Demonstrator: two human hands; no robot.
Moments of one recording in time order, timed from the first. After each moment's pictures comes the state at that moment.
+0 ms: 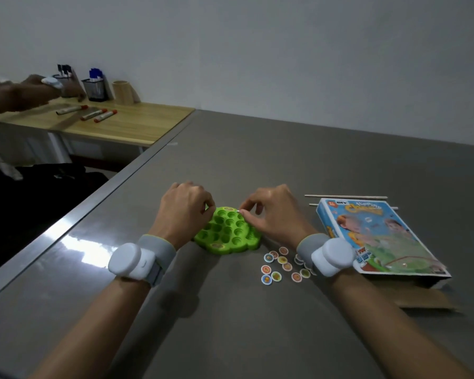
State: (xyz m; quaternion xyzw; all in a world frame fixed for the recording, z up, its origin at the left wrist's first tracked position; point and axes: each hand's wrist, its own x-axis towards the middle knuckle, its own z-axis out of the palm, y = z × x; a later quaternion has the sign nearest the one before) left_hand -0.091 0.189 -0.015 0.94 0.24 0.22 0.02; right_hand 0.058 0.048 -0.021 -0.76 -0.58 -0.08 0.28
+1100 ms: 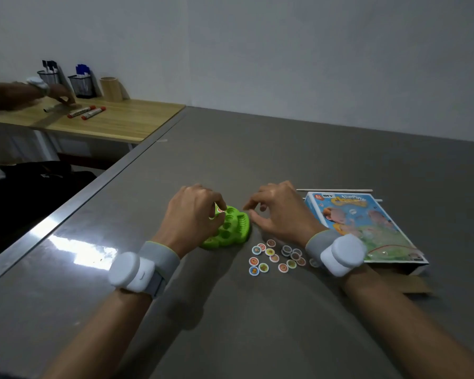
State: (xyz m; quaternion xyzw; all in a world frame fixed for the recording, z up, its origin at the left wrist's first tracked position) left_hand -0.084 0.154 -0.019 0.95 0.19 0.25 0.08; right_hand 0.069 0.017 -0.015 -0.77 -0.60 -0.11 0.20
